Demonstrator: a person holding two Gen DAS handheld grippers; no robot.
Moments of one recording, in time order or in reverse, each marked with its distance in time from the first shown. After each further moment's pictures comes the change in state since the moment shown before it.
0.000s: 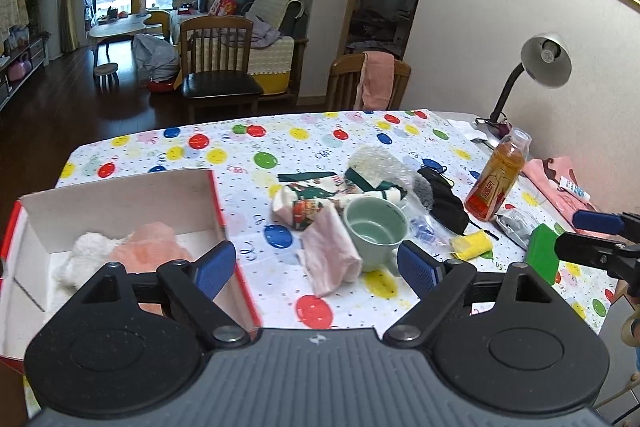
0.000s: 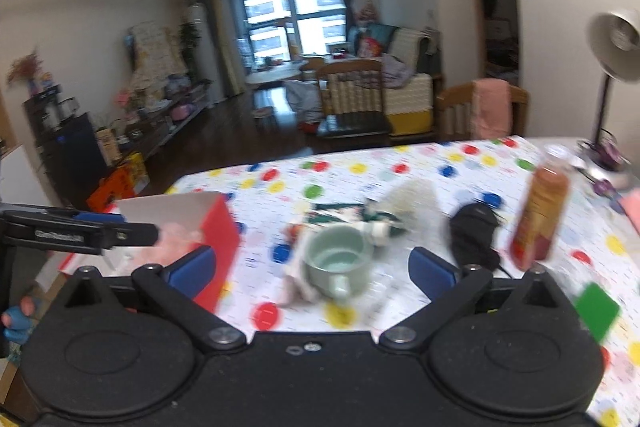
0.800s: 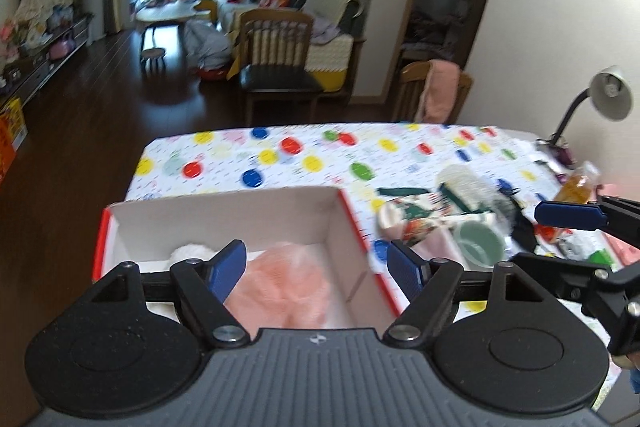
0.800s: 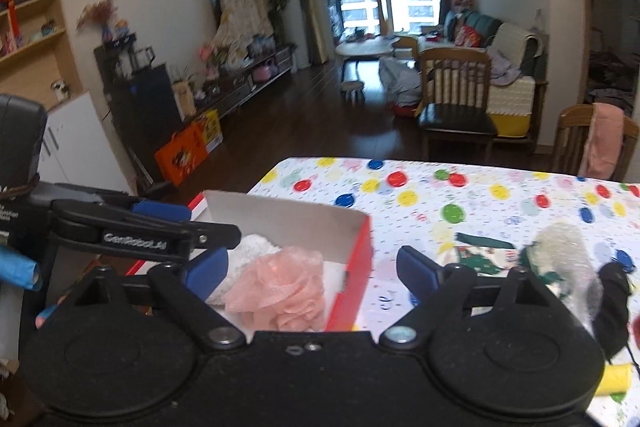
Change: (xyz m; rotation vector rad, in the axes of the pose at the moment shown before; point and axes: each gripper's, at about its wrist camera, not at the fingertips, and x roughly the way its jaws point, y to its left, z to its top) left arm -0.010 0.118 0.032 -0.078 0.034 0.120; right arm 0.075 0.150 0.054 -0.165 0.088 0.230
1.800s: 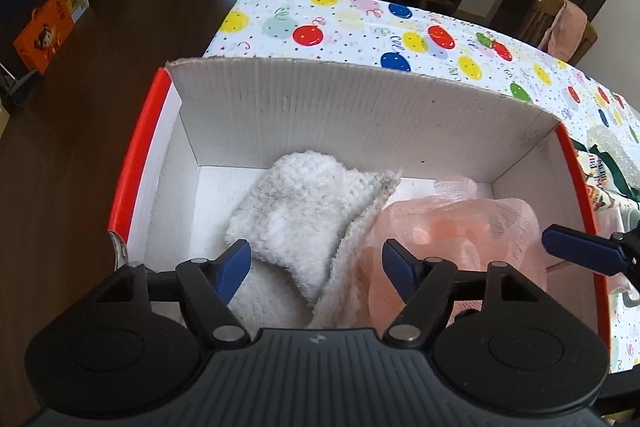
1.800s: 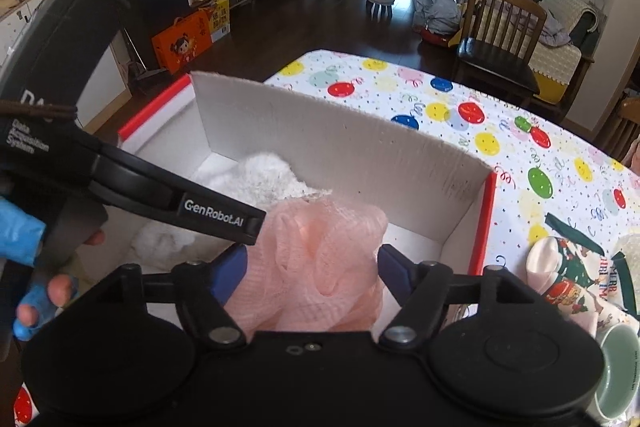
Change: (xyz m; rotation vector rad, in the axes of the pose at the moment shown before) left arm 0.136 0.108 -0.028 -0.220 0.335 0.190; right arm 0.179 0.070 -0.019 -0.191 0.308 -0.021
